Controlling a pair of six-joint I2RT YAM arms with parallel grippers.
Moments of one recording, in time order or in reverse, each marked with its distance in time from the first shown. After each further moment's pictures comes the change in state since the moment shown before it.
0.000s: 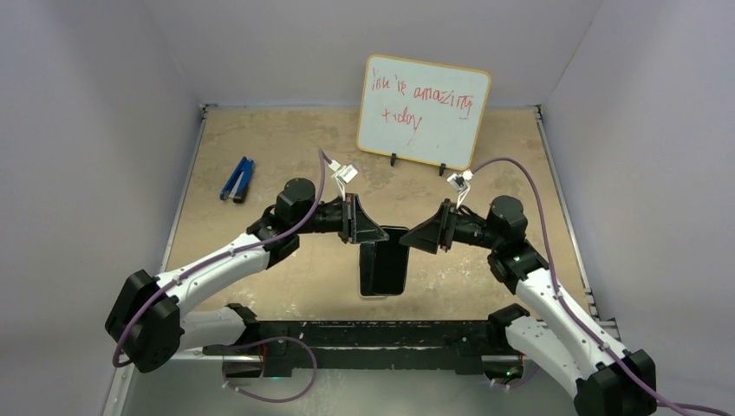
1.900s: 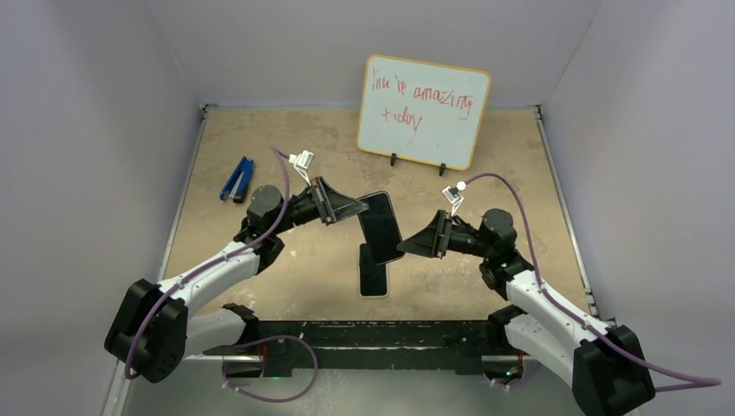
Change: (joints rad) left arm 0.196 -0.042 -0.185 0.441 -0.062 -0.312; right arm 0.004 0.077 -0.203 0.313 -0.015 0.242
